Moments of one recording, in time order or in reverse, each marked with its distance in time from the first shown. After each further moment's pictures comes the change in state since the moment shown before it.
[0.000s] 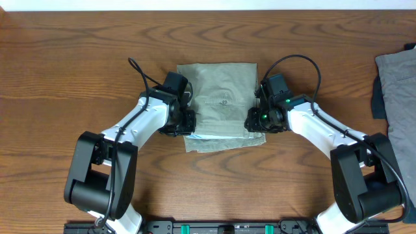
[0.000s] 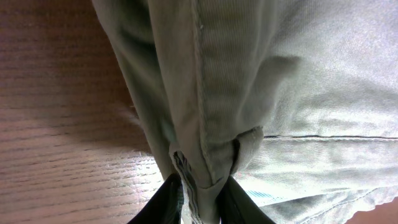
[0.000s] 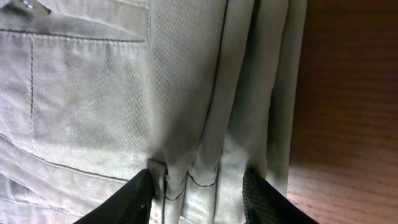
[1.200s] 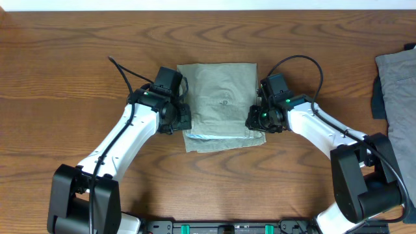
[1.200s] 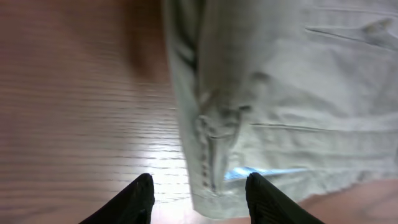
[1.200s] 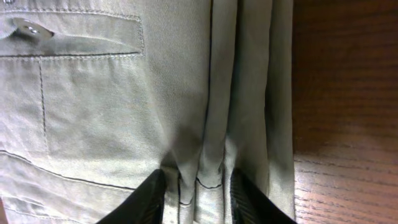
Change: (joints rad) left arm 0.000 -0.188 0.016 -0.085 -0.097 -0.129; right arm 0.000 0.000 0.000 0.008 -0.009 0.109
